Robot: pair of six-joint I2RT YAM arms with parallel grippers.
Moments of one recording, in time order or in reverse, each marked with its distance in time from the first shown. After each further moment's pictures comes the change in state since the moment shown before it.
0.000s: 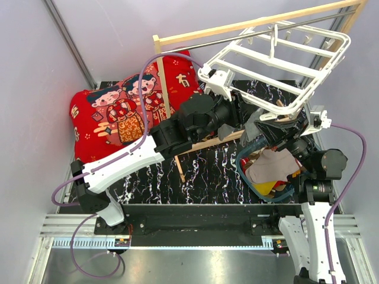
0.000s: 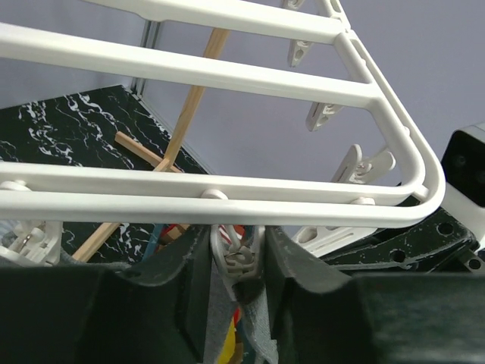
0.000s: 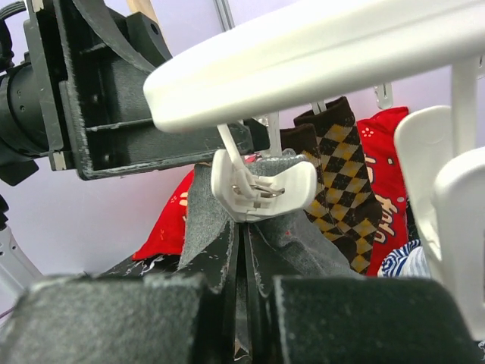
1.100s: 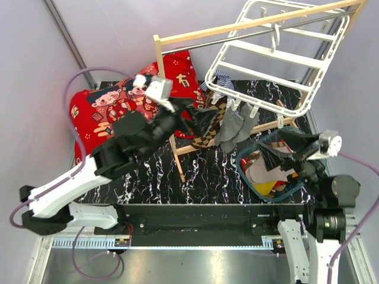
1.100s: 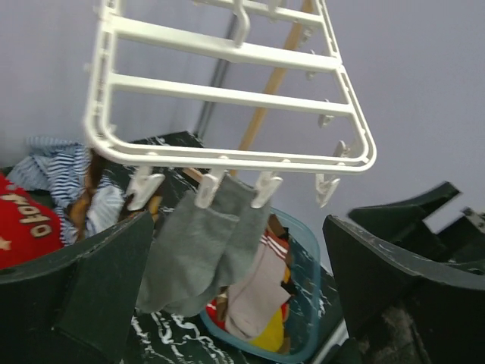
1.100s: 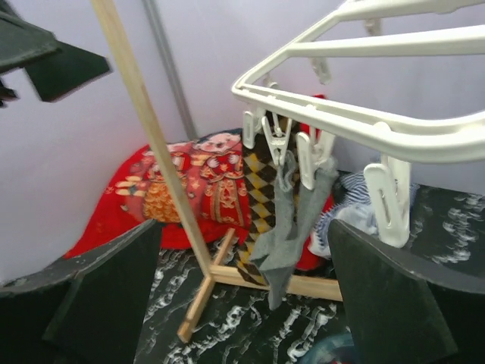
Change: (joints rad) left arm 0.000 -0.425 -0.303 0.006 -0.139 0.127; right arm 0.000 -0.237 0.126 -0.524 0.174 -0.249
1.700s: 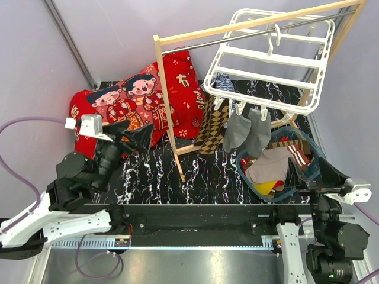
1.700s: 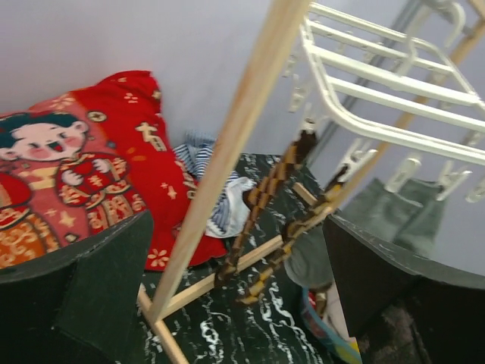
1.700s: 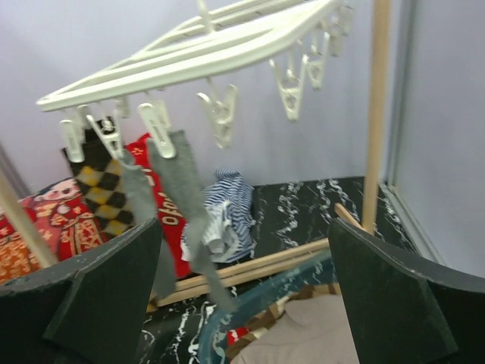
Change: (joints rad) left arm 0.000 -0.559 -0.442 -0.050 -0.360 0.086; right arm 0.000 -0.298 0.107 -0.397 0.527 -0.206
